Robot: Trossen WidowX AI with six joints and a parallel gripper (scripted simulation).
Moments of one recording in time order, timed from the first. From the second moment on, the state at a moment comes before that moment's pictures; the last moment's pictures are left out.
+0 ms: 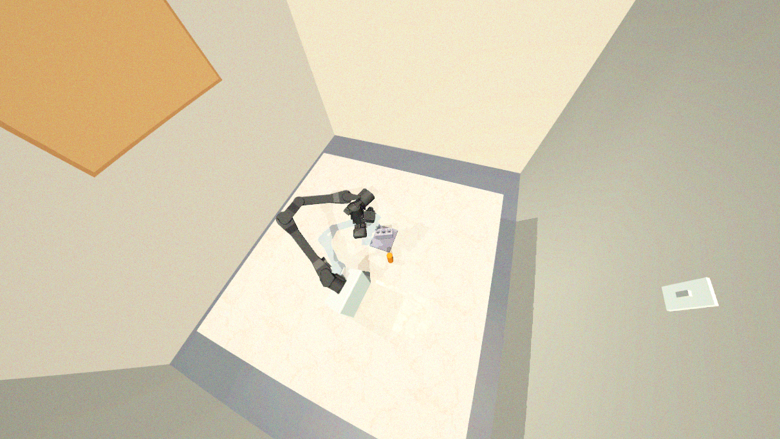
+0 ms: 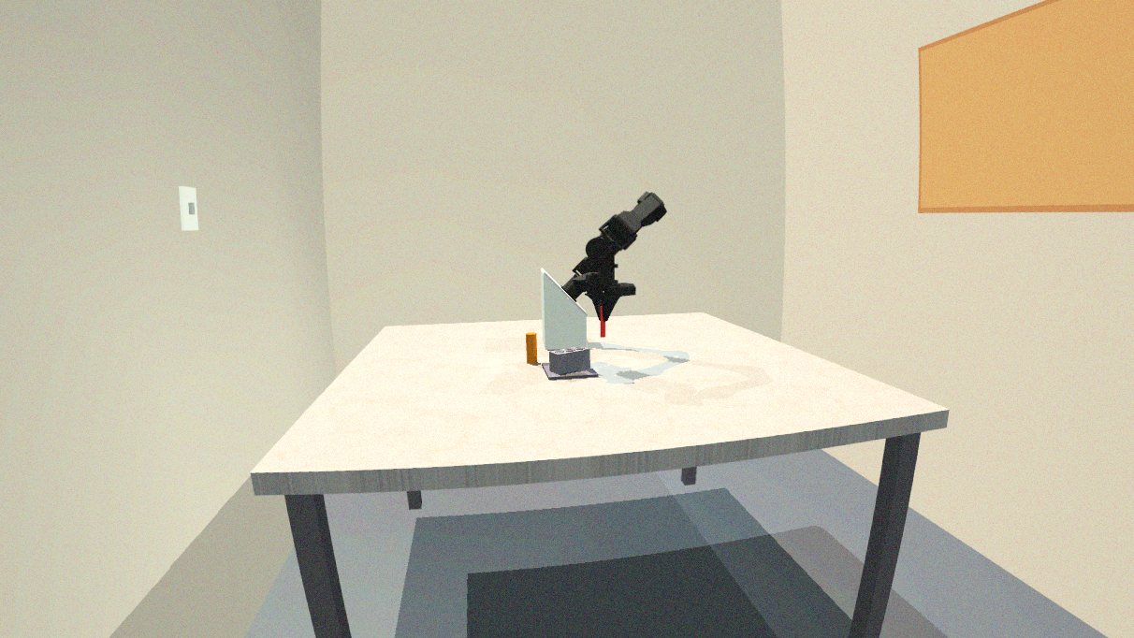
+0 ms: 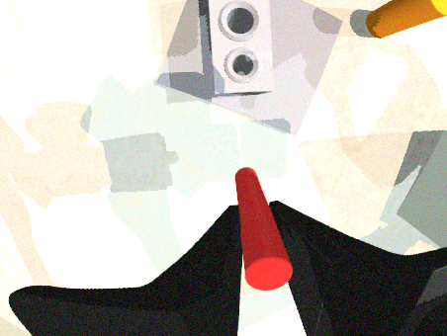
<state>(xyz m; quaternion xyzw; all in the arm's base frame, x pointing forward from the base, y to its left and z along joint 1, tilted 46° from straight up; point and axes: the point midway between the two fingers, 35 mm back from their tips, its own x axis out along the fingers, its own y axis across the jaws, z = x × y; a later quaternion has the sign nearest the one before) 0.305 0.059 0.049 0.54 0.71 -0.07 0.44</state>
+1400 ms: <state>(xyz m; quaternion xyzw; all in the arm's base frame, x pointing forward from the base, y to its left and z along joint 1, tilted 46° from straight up) 0.357 0.003 -0.016 0.54 0.71 -0.06 0.44</state>
